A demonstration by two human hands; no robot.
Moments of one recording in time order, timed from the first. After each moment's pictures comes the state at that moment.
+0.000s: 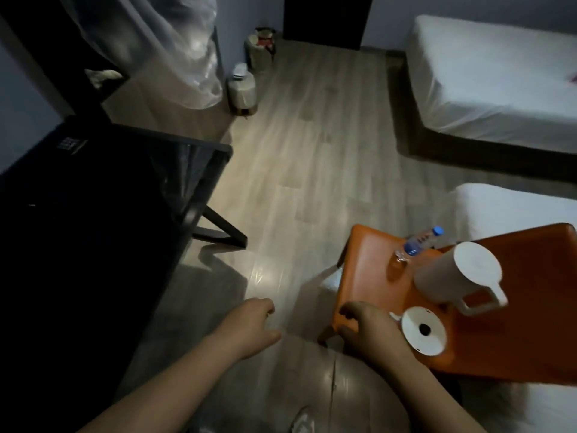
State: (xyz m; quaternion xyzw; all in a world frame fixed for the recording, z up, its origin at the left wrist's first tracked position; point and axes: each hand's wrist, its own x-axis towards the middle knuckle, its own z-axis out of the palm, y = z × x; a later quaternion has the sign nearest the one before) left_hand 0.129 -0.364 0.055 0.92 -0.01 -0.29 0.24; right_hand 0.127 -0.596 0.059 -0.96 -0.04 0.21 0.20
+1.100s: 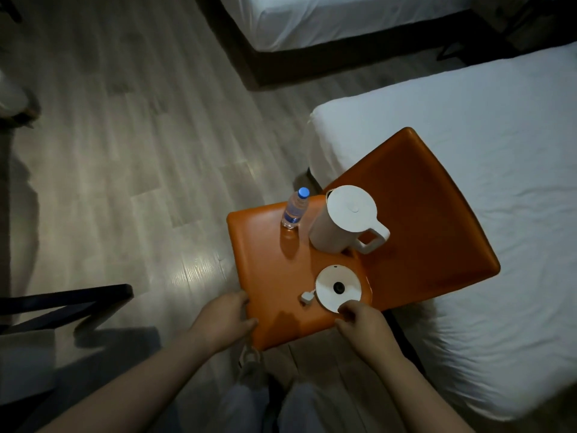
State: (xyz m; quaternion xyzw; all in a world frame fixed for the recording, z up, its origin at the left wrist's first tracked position) left_hand 0.324 -0.602 -0.030 0.87 -0.28 -0.39 0.13; right_hand 0.163 -0.811 -0.053 -0.85 0.36 0.19 0.33
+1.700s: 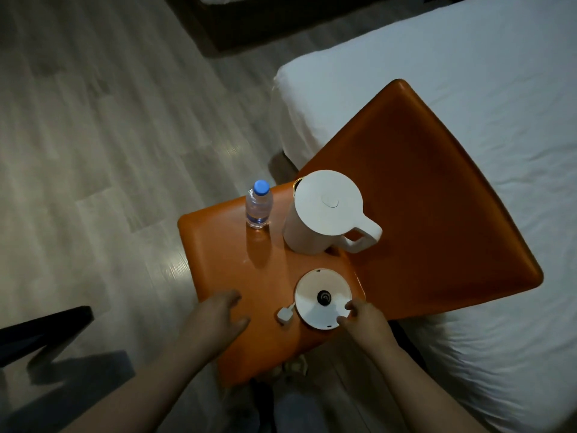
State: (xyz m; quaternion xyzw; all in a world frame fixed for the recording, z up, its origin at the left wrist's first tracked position) left_hand 0.357 -0.704 -0.163 0.88 -0.25 -0.40 0.10; right_hand 0.174 -0.919 -0.211 -0.77 0.48 0.26 0.34
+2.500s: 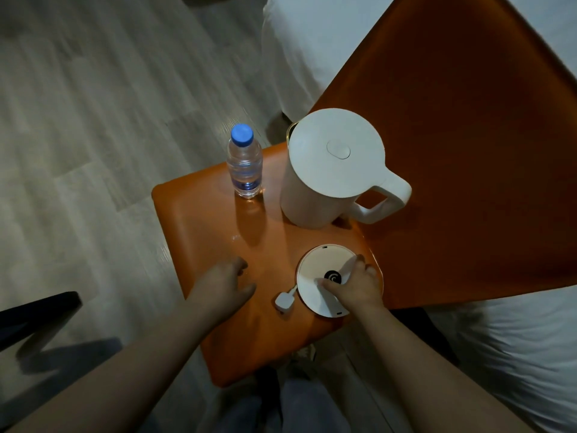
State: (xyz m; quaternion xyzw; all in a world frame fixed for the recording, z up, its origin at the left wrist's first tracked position) left_hand 0.366 -0.741 -0.269 0.88 -0.29 -0.38 0.07; right_hand 0.203 -0.933 -0.337 -0.74 0.55 0.23 0.32
